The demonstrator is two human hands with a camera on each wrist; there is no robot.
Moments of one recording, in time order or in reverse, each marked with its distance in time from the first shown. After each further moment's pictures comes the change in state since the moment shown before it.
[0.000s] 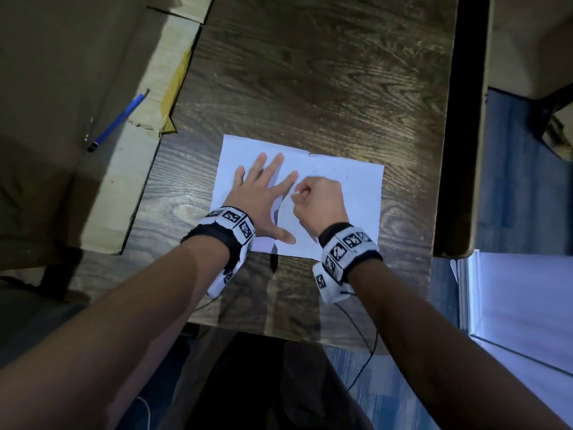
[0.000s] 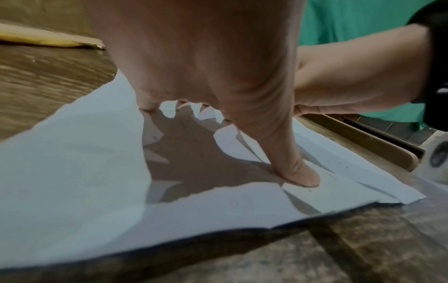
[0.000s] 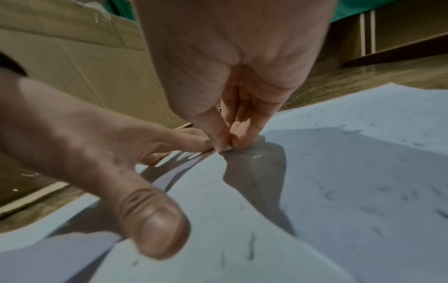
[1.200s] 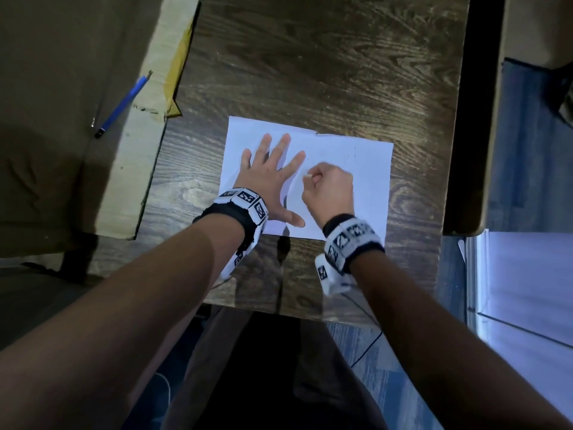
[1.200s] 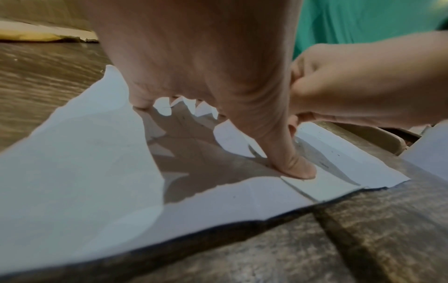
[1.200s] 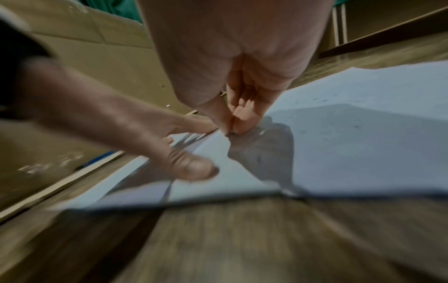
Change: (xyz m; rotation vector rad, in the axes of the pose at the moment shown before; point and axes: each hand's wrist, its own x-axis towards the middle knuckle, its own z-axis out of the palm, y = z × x) left_hand -0.003 0.004 -0.003 0.023 -0.035 -0.017; right_hand -0.014 0.004 0.011 0.037 0.130 0.063
